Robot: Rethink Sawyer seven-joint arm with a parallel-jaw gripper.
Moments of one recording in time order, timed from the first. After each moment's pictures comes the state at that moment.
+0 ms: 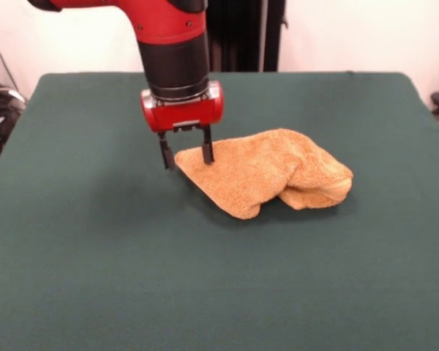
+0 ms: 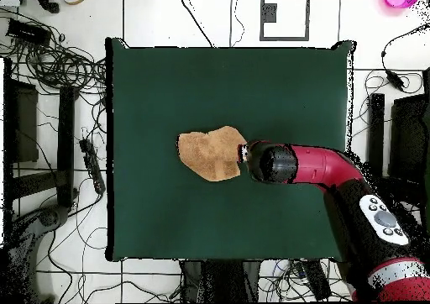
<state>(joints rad) -0.61 -0.53 0.37 1.65 -0.44 0.50 1.57</state>
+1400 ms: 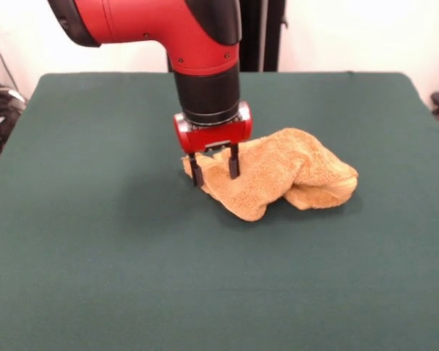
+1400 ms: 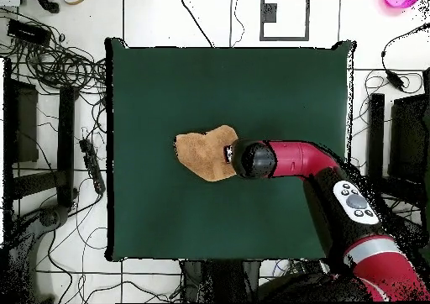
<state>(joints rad) -0.54 -0.45 0.37 1.59 -0.48 0.51 1.57</state>
